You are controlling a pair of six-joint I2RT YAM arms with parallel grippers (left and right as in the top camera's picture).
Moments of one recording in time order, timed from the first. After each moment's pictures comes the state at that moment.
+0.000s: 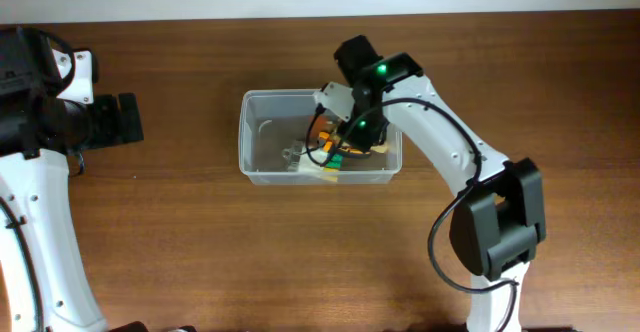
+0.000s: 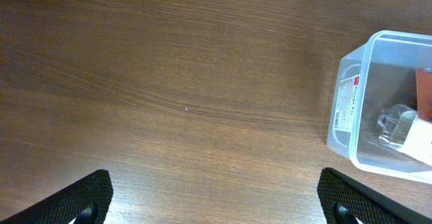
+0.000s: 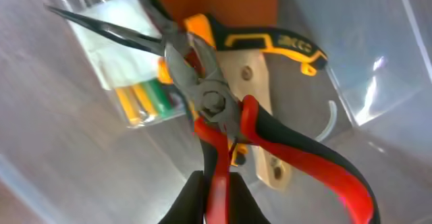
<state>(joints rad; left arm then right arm) 0.27 1.53 1.80 -1.34 0.01 0.10 0.43 2.08 1.82 -1.13 -0.09 -0.54</state>
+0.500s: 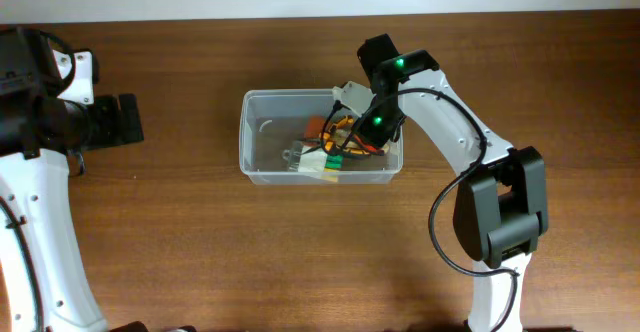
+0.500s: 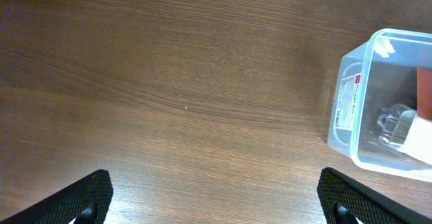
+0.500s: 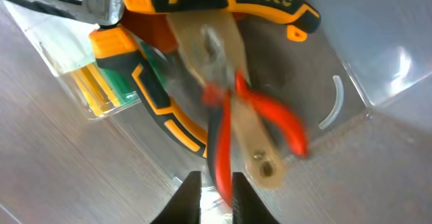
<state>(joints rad) 0.27 1.53 1.80 -1.34 0.01 0.10 0.35 2.13 1.80 -1.13 -0.16 -0.55</state>
